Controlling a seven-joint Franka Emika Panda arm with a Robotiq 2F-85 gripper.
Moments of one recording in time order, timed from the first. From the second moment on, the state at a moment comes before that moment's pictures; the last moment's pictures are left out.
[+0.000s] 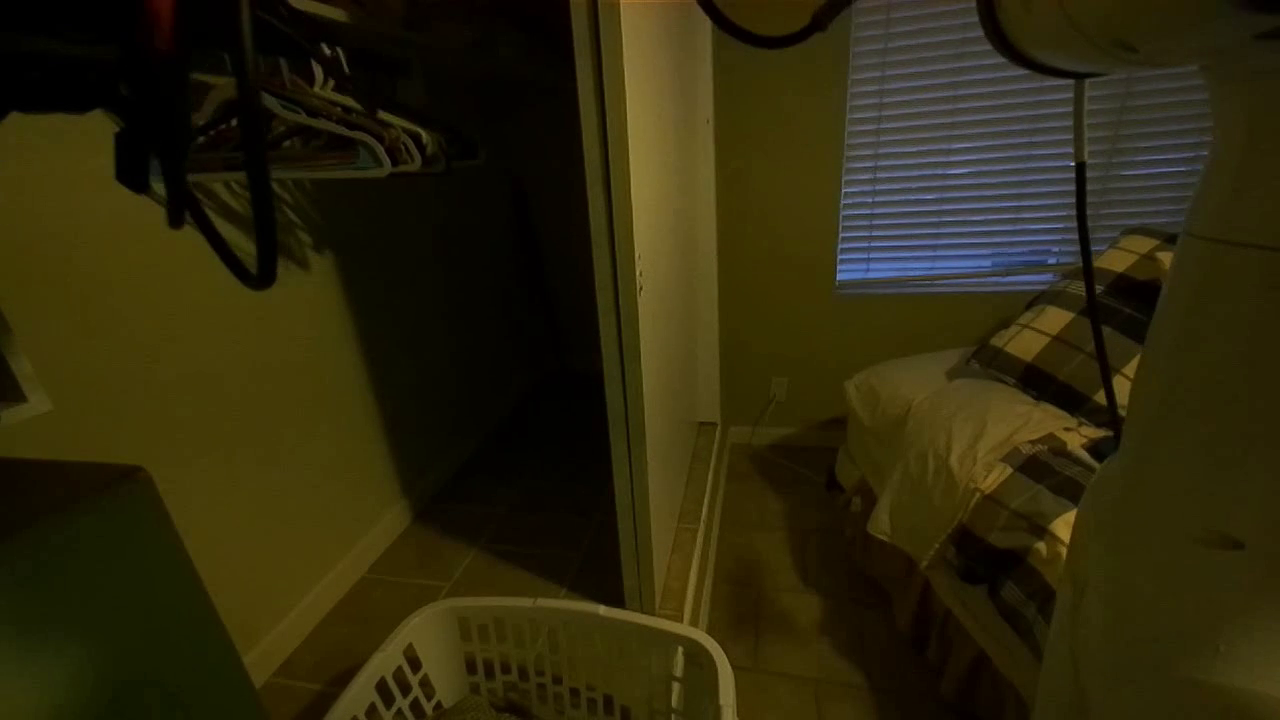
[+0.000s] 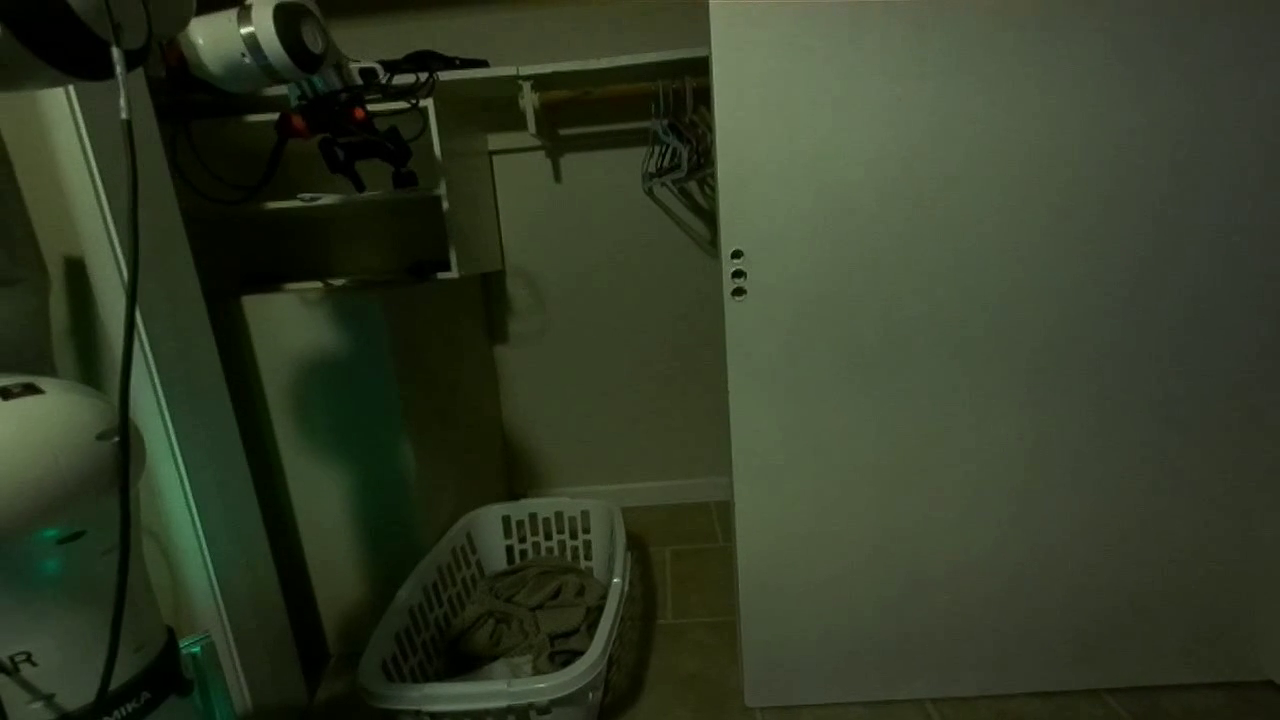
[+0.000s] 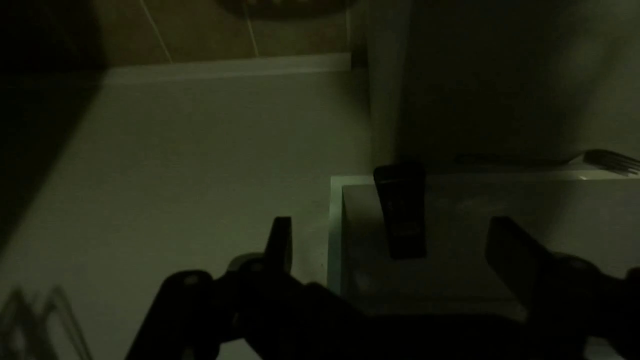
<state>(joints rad) 0.31 -0.01 0.48 -1.52 -0.13 2.13 0.15</state>
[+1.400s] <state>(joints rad) 0.37 0.39 0.58 -1.14 0.23 2.47 -0.39</state>
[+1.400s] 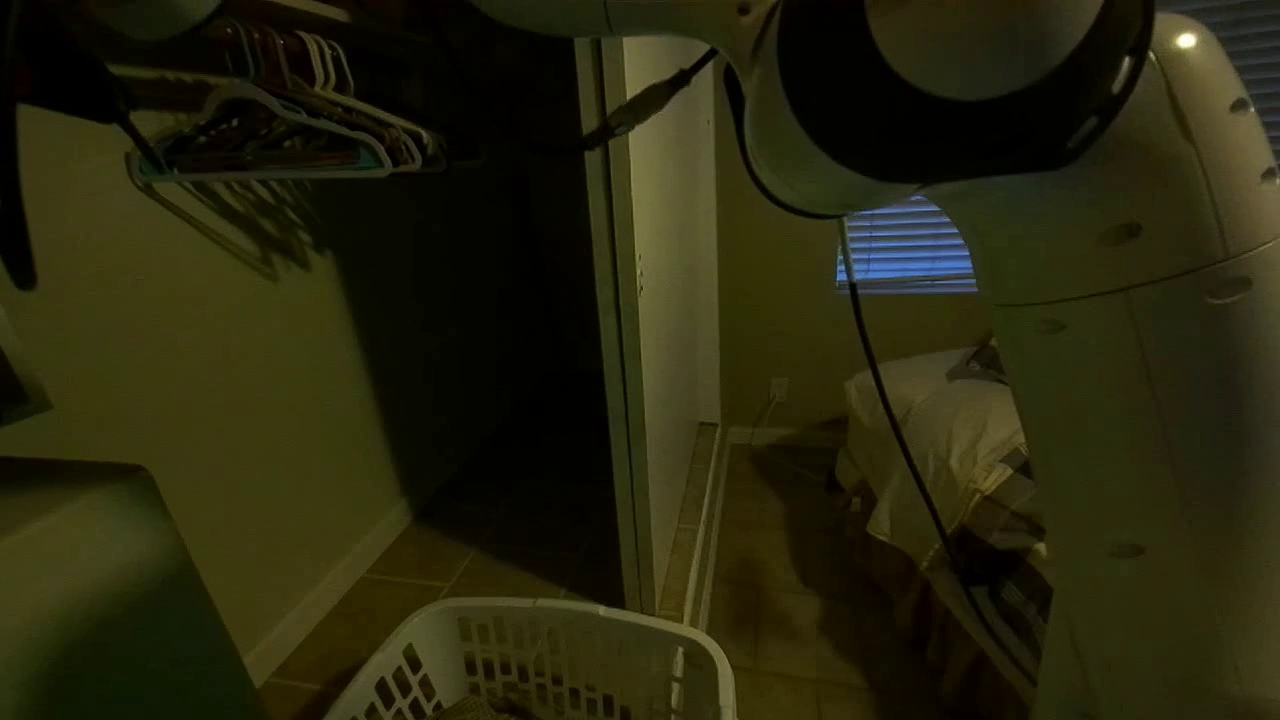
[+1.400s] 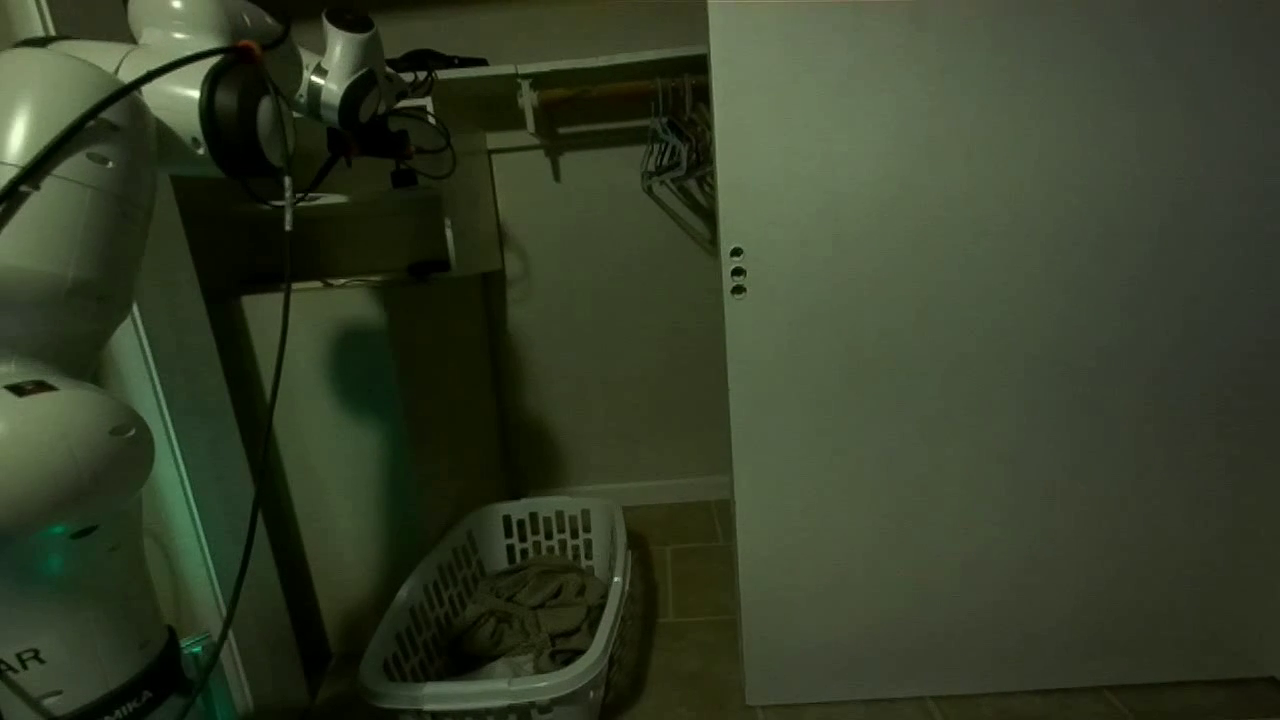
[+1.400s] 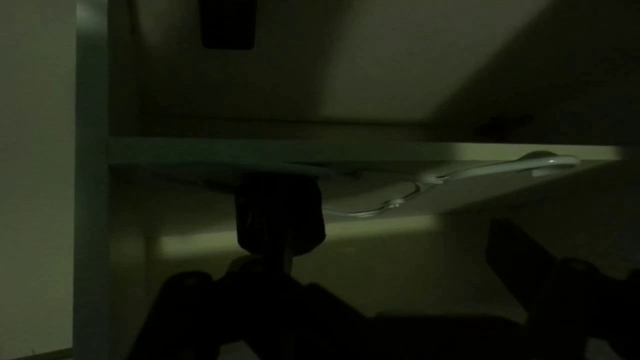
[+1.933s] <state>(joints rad) 0.44 0.50 0.53 -1.02 0.09 2.53 -0.39</state>
